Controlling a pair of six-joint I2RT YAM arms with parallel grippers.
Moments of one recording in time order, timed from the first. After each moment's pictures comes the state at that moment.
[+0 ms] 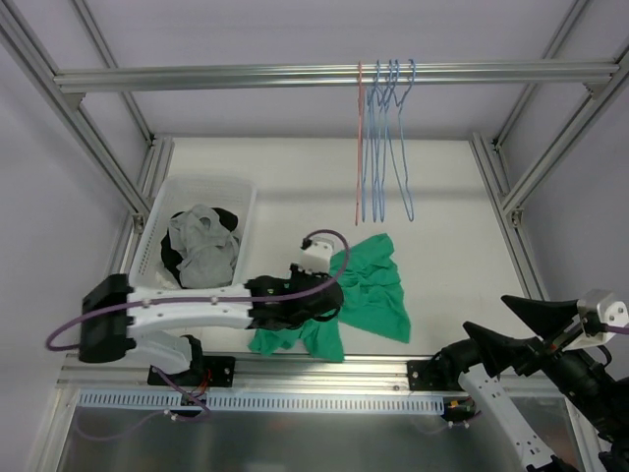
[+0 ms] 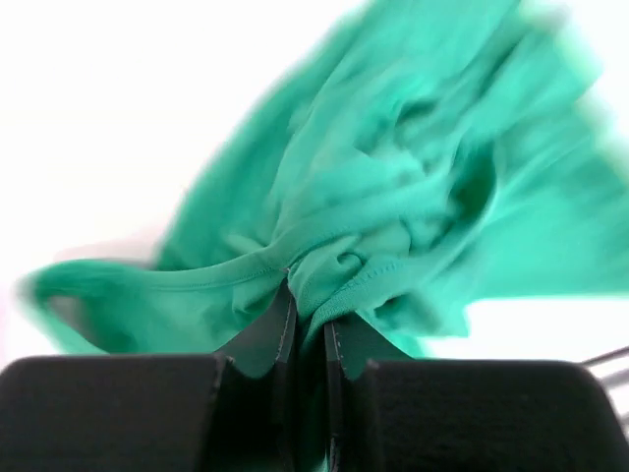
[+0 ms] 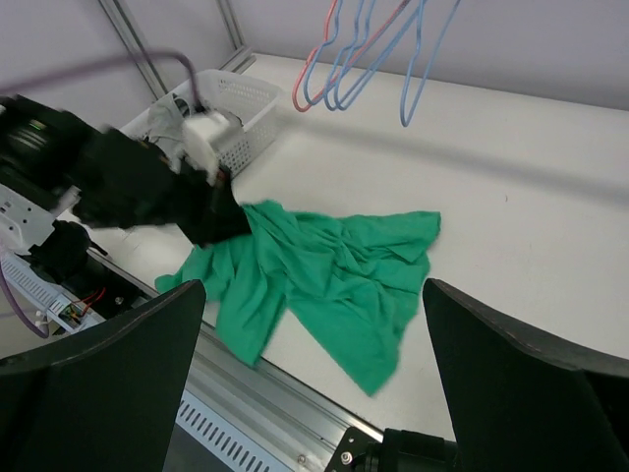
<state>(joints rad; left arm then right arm) -1.34 1.48 0.96 -0.53 -0.67 -0.78 0.36 0.32 1.54 -1.27 -0.22 0.16</state>
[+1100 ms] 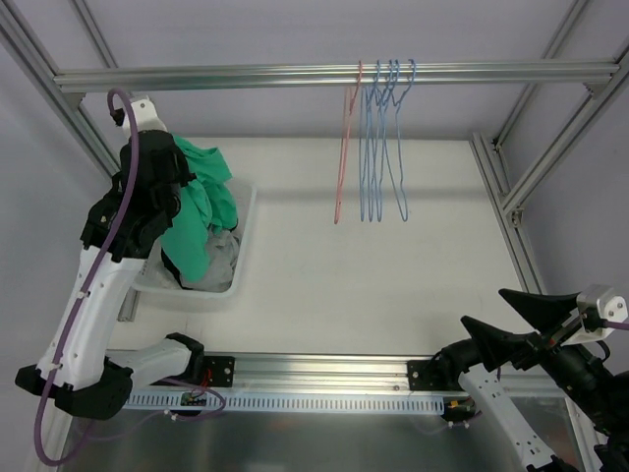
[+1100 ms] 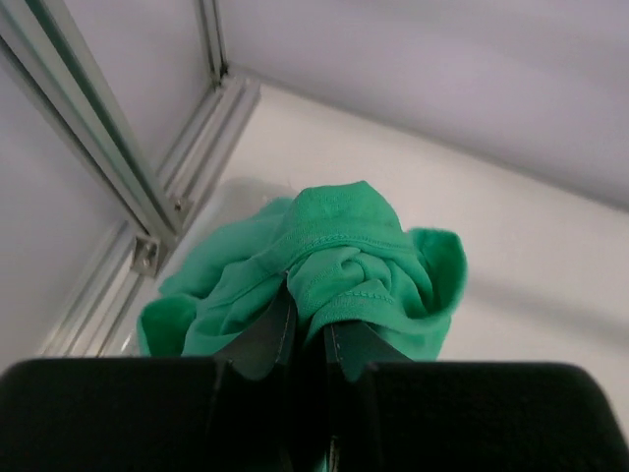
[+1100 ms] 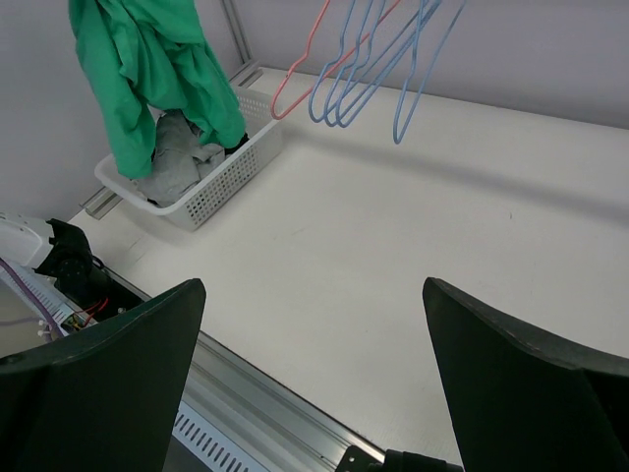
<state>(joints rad) -0.44 1.11 1.62 -0.80 -0.72 -0.31 0.36 0.32 1.49 -1.20 -0.24 0.16</state>
